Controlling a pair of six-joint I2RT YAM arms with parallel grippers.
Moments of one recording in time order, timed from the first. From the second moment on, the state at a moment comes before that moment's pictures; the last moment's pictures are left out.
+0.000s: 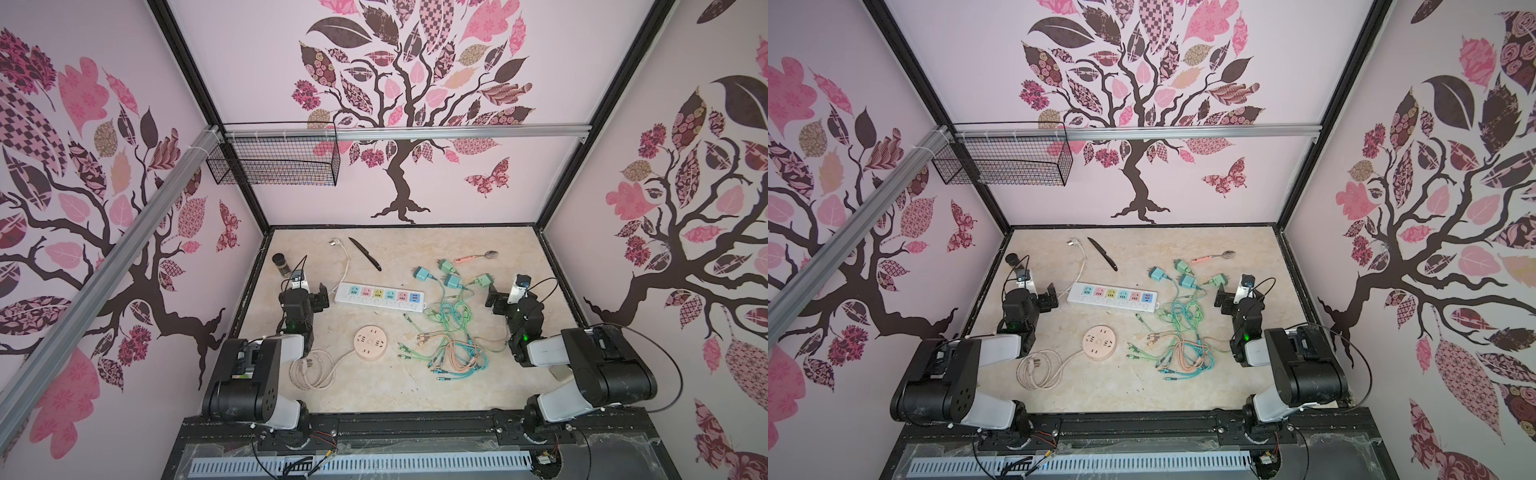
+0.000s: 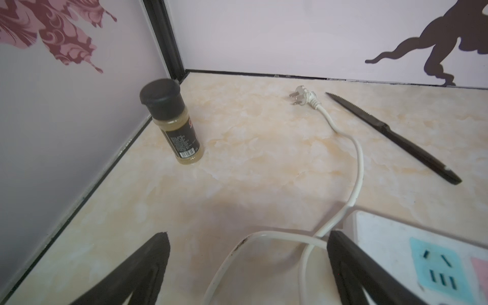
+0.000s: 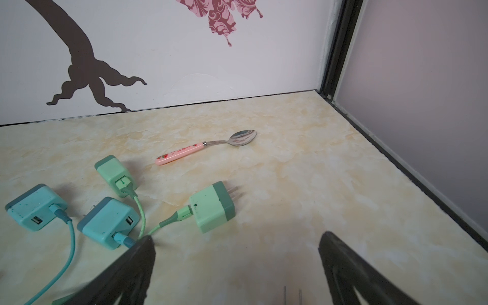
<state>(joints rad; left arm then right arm) -0.04 1.44 0.43 0.68 -0.23 -0.04 0.06 1.48 0.27 1.01 0.17 0.10</state>
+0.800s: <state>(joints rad) -0.25 0.98 0.64 -0.08 -0.28 -0.24 0.06 1.22 0.57 0.07 0.29 0.24</state>
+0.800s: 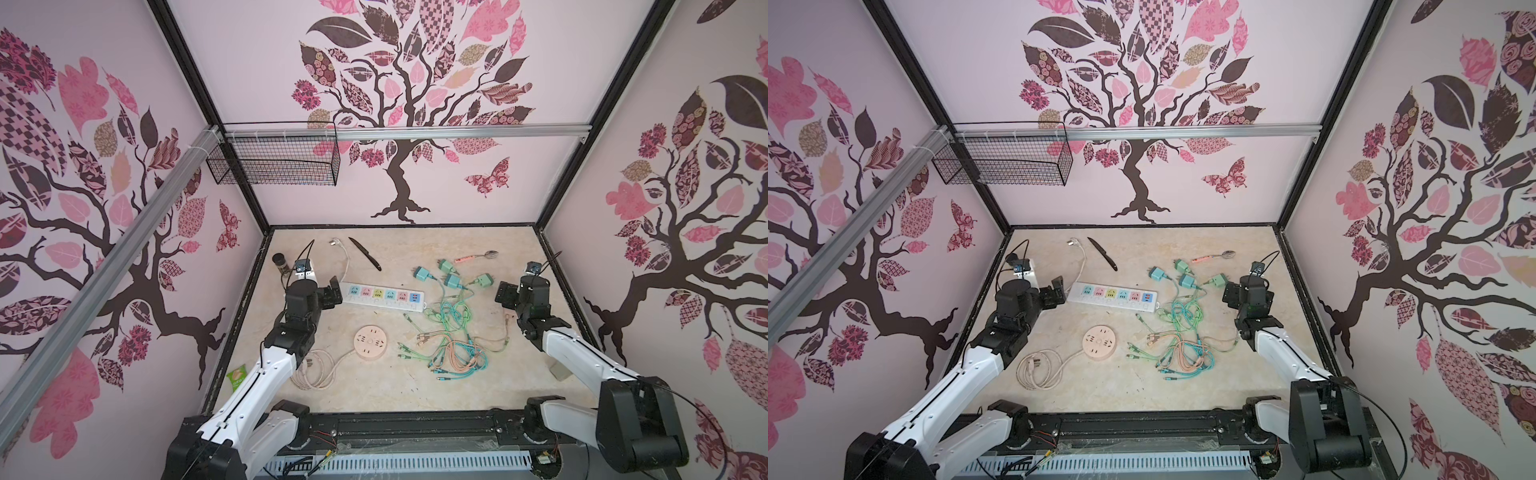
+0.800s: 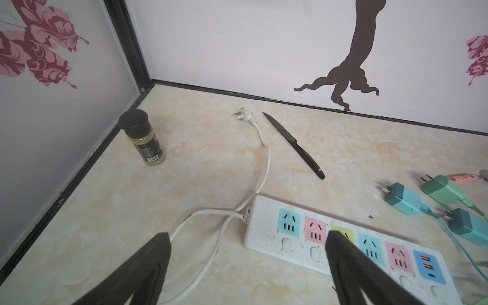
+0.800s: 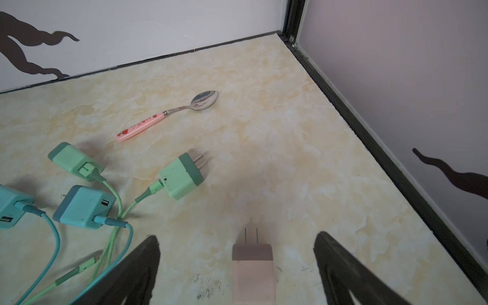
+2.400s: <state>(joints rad) -0.25 1.01 0.77 -0.28 -0.23 -0.24 -0.02 1.54 0.67 -0.14 0.17 0.32</state>
